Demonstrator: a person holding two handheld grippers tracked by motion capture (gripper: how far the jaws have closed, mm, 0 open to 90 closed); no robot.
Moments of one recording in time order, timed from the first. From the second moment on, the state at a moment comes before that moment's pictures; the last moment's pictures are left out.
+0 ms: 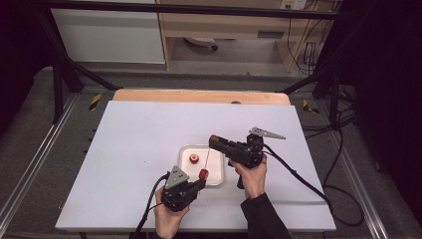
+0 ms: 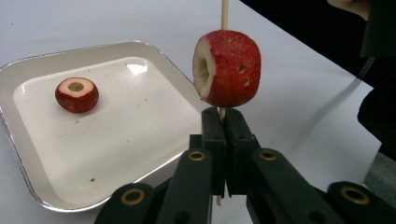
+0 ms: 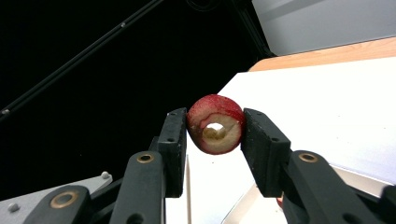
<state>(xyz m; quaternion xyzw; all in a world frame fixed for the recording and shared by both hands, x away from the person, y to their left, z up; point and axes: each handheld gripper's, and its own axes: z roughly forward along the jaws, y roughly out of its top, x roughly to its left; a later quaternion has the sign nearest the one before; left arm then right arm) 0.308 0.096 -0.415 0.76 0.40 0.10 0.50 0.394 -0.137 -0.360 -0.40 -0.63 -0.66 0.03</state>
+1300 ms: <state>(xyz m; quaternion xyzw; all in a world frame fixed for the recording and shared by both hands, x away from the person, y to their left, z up) 0.311 0.096 -0.415 0.77 0.42 0.08 0.48 0.387 -0.135 -0.367 -0.34 -0.68 -0.64 -0.01</state>
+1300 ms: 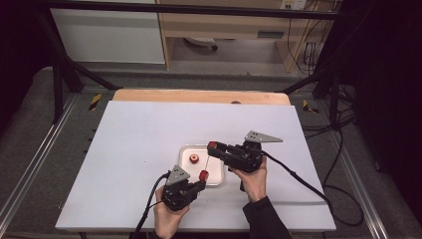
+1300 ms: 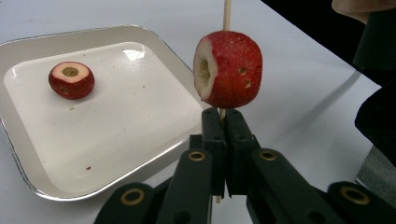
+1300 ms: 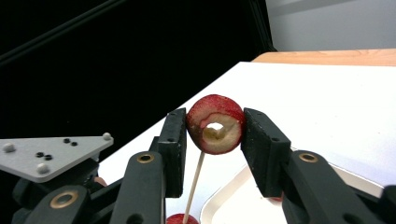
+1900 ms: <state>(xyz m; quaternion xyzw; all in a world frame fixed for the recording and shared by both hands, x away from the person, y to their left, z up) 0.311 0.100 -0.399 0.75 0.42 0.09 0.50 0.374 -0.123 -0.394 -0.33 -0.71 -0.62 0.02</state>
